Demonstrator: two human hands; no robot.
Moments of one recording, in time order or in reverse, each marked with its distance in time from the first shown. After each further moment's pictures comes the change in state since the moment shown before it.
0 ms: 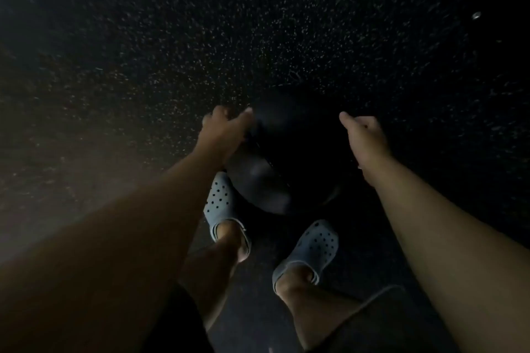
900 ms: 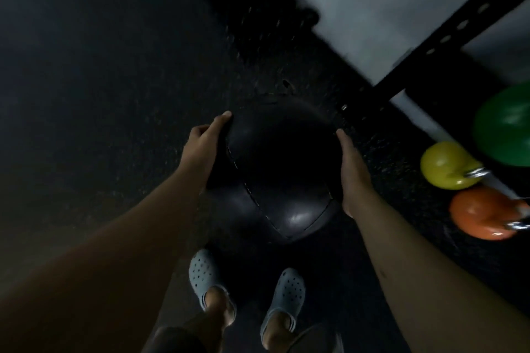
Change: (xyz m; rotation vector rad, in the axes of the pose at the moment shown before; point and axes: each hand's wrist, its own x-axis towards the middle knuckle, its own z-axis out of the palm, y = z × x) left_hand -0.173 0.242 -0.061 -0.335 -0.100 0.188; right_hand -0.176 -0.095 -0.206 0.655 0.077 -0.134
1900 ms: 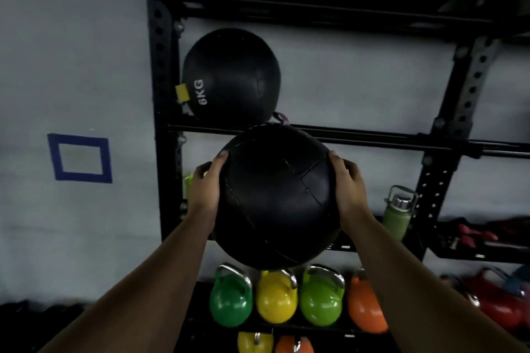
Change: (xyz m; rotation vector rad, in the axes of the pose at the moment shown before) left_hand -0.670 0.274 0.306 -0.230 -0.681 0.862; right_hand -0.509 -0.226 -0.569 0.575 0.769 -0.984
